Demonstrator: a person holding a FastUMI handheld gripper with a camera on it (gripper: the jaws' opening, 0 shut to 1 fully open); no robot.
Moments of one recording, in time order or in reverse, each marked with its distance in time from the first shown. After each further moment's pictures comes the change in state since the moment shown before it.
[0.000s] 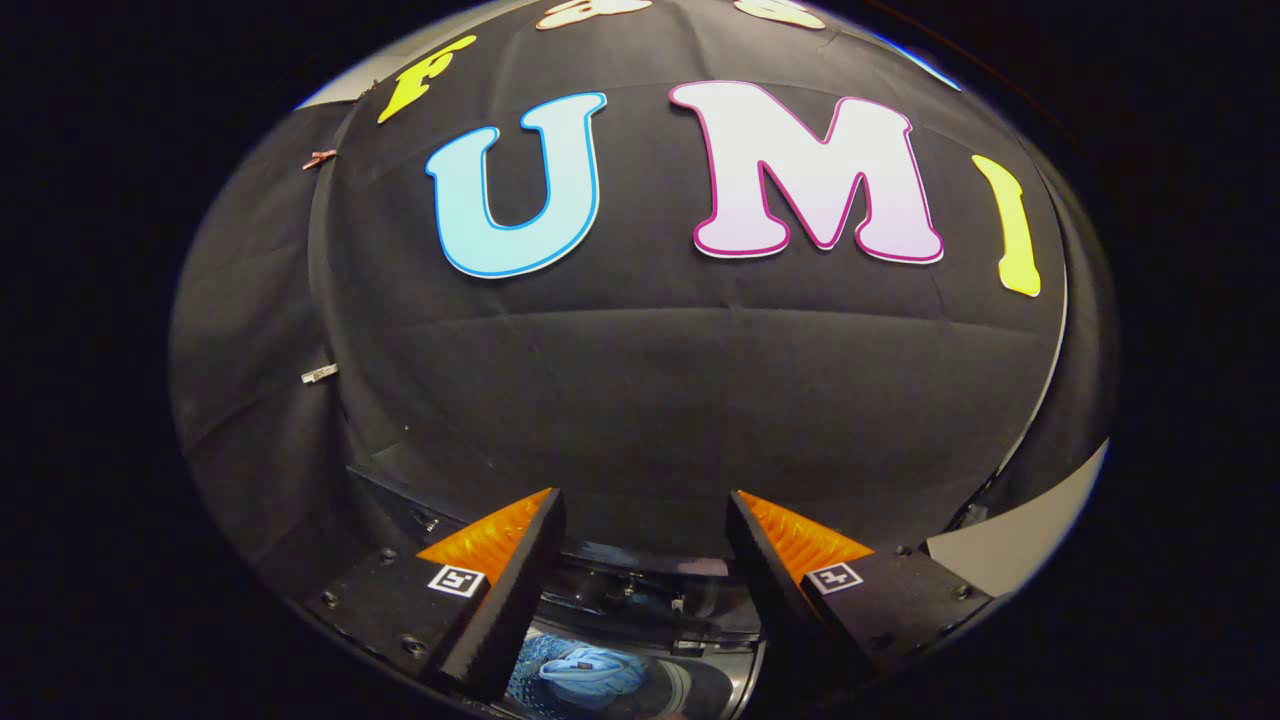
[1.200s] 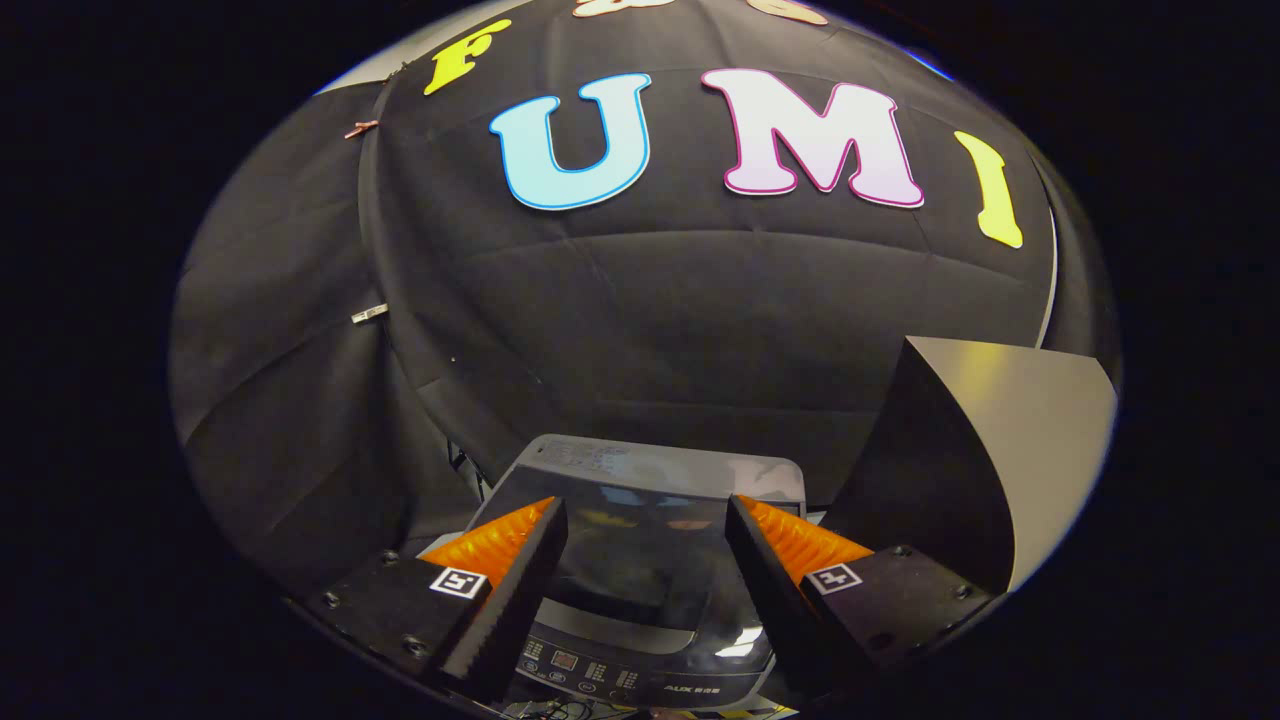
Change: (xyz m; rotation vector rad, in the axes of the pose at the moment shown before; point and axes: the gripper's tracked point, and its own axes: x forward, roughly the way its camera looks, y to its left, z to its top) arm -0.117 0.048 -0.104 -0.011 0.127 0.051
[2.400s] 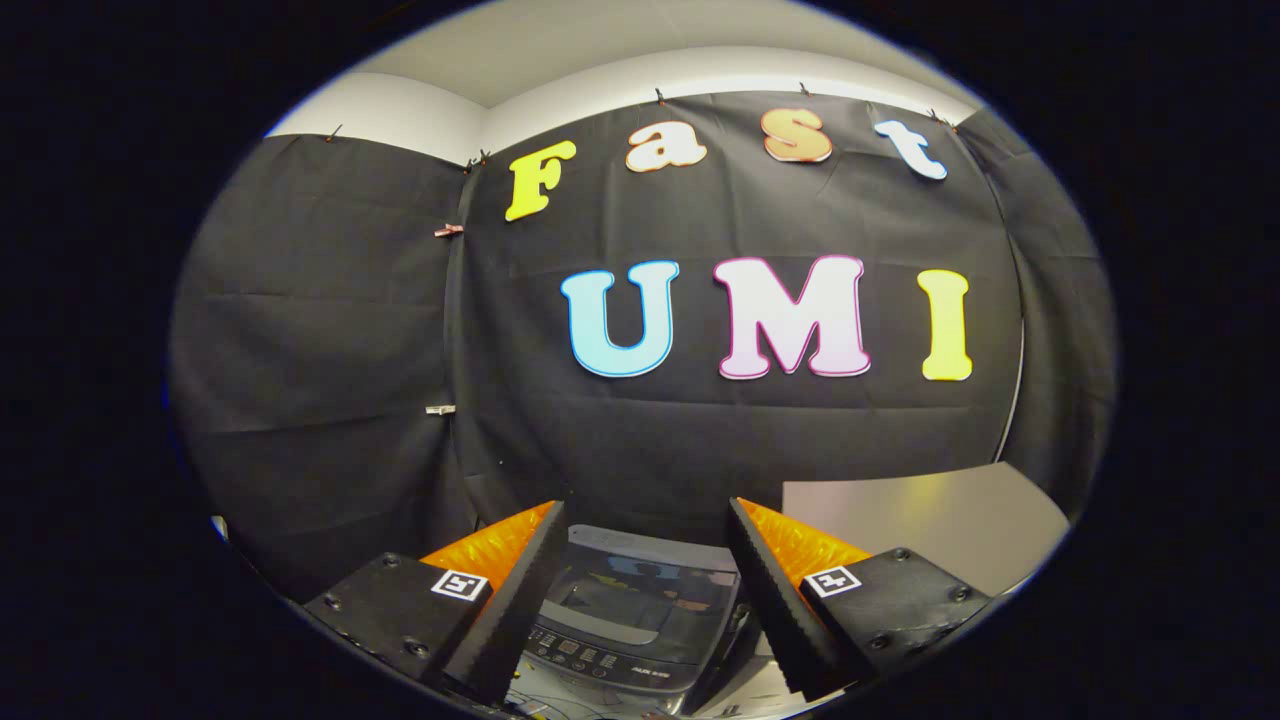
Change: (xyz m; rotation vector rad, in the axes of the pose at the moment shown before) arm -0.255 -0.021 0.076 -0.105 -0.448 0.073
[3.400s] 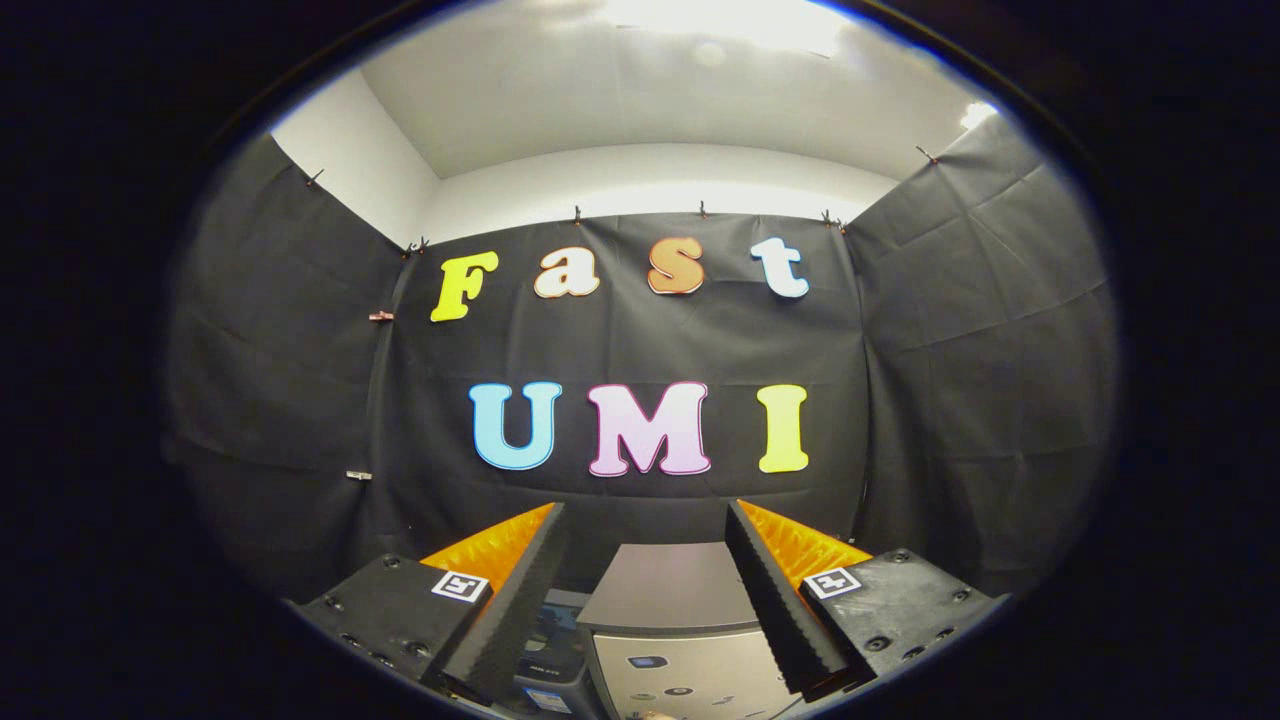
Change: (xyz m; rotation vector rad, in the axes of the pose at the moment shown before) arm -0.196 -0.096 0.080 -0.042 -0.320 -0.276
